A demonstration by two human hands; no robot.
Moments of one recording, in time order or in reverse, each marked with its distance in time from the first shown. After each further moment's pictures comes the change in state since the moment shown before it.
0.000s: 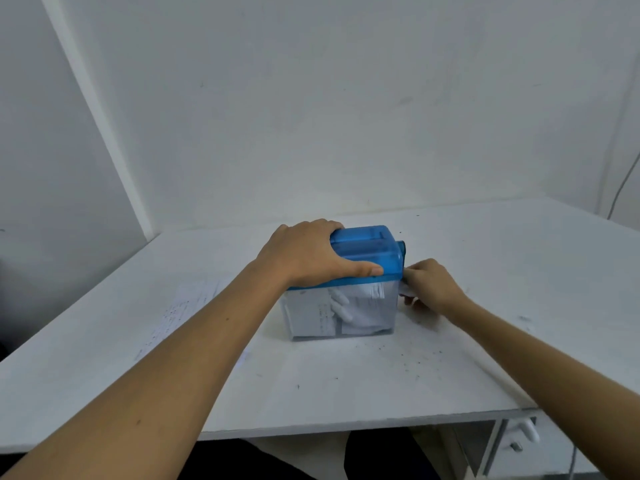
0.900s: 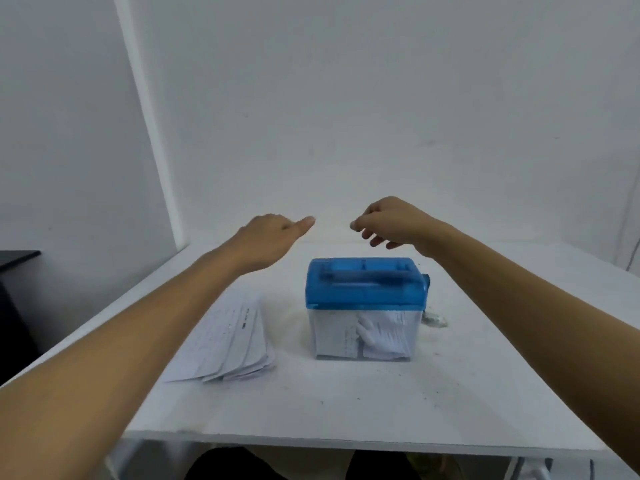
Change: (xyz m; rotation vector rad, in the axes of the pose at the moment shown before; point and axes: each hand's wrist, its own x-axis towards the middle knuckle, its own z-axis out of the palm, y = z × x) left_hand -0.034 -0.068 -0.073 -0.265 0.101 -0.232; right_hand -0.004 -0.178 -0.019 -0.165 -0.123 -0.257
